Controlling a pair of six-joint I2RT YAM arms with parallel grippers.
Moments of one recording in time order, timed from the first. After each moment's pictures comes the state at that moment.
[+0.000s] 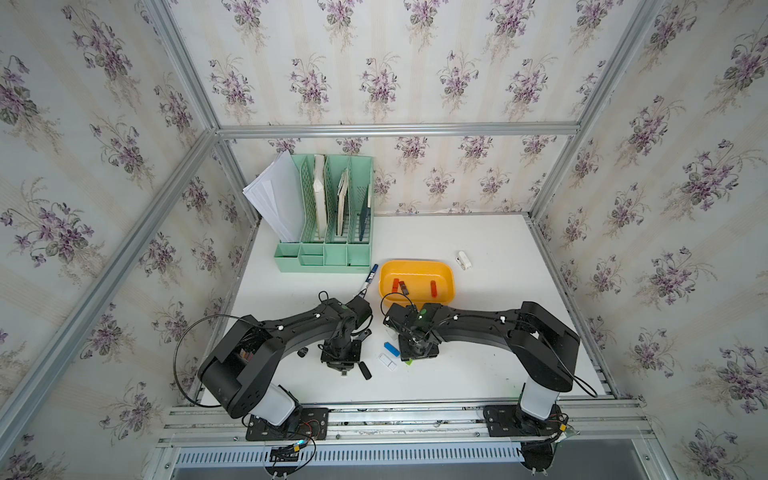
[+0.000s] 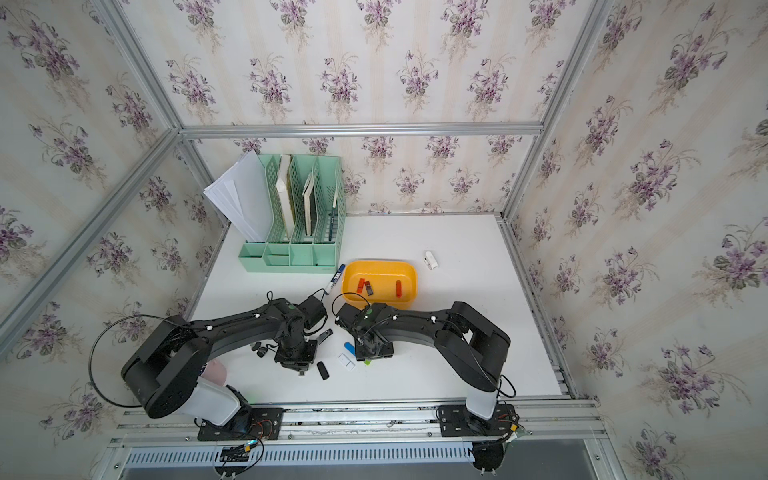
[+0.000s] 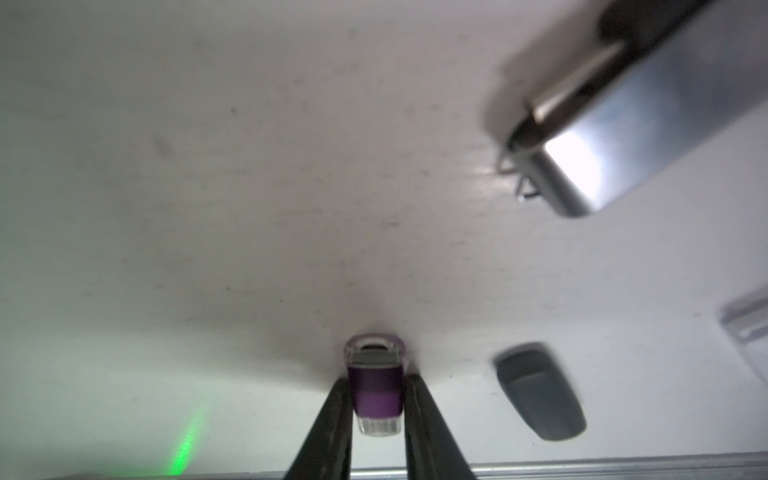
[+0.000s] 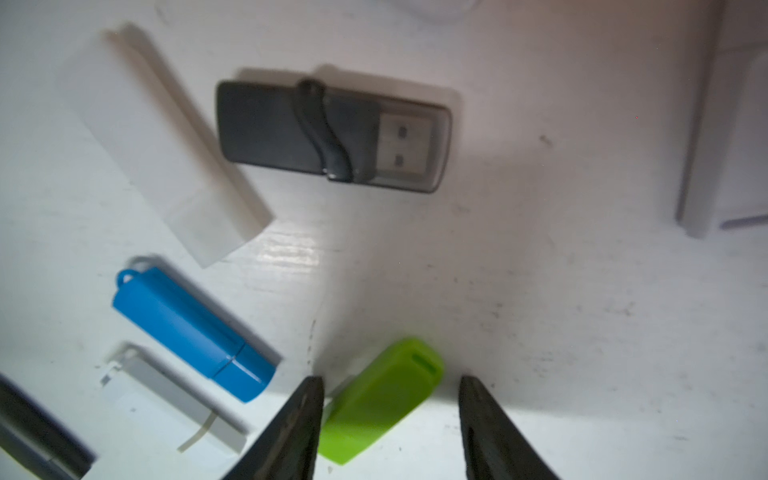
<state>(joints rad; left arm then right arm) -0.65 1.54 0.76 -0.94 0.11 -0.61 1.06 1.80 1.10 -0.79 0.04 0.91</state>
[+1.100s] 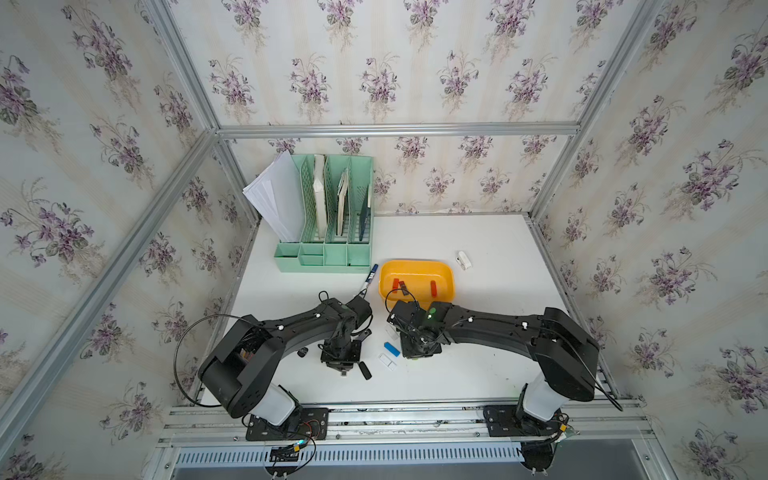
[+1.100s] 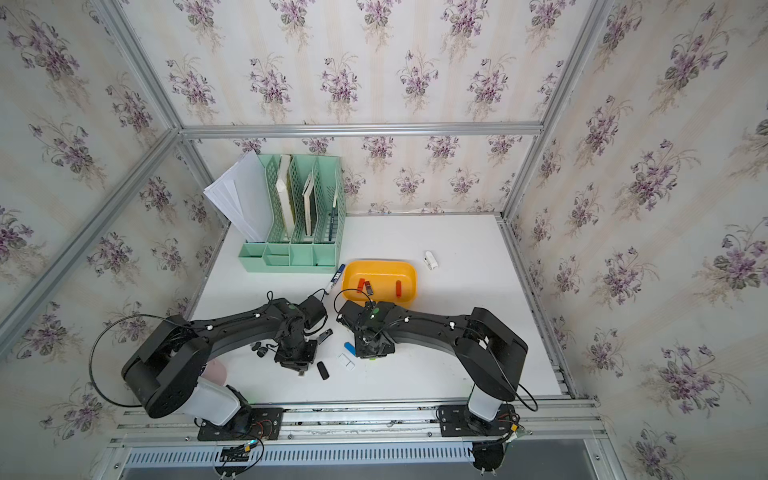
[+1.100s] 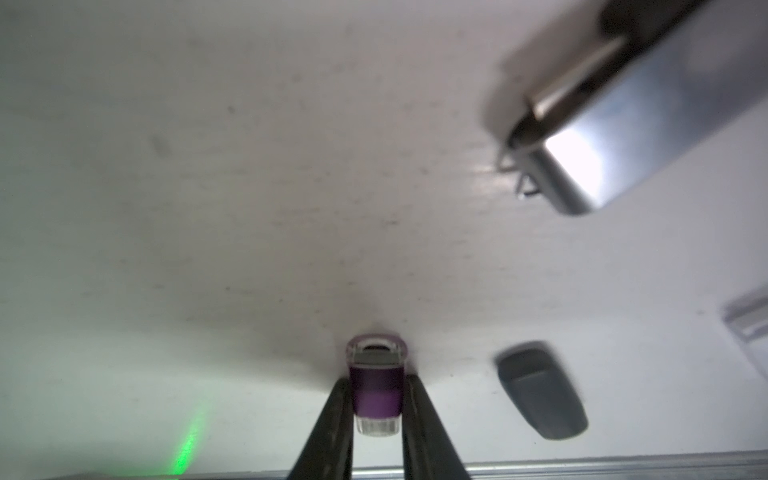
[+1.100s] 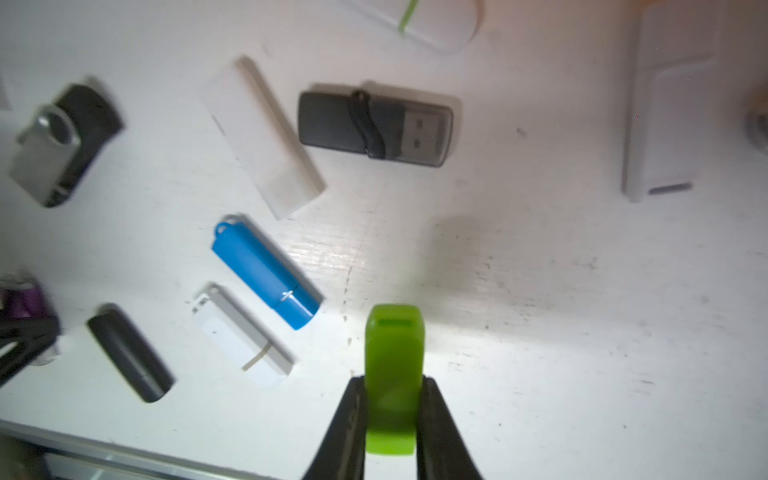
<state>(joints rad) -0.65 1.54 0.76 -0.94 0.11 -0.60 1.06 1.67 1.12 -0.83 0.04 0.91</state>
